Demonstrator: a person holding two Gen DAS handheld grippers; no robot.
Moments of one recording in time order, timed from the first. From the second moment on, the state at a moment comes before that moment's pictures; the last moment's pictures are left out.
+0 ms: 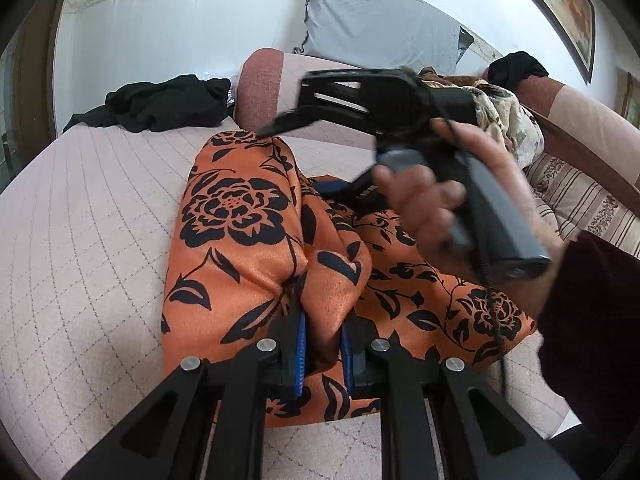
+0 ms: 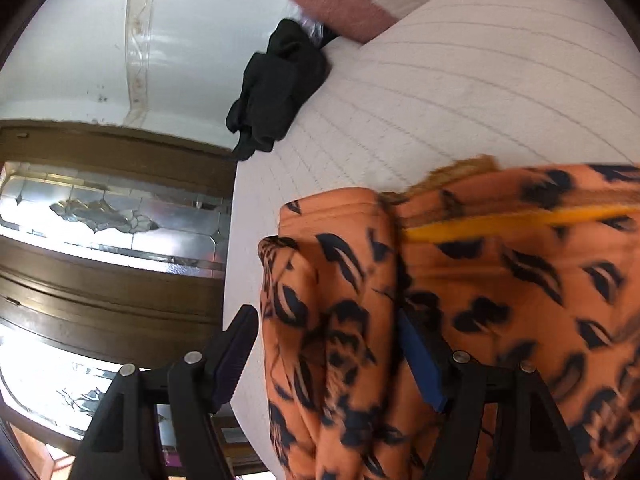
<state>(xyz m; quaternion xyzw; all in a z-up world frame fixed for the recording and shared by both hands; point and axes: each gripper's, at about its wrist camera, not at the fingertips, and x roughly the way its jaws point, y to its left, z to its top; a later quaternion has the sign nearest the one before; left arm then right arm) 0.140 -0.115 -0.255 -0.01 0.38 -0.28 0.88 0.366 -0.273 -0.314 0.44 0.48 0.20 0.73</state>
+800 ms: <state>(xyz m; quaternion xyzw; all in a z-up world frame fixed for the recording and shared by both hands) 0.108 -0.247 -0.231 -0.02 0.36 -0.45 0.82 0.284 -0.382 -0.242 0.28 0.41 0.07 0.87</state>
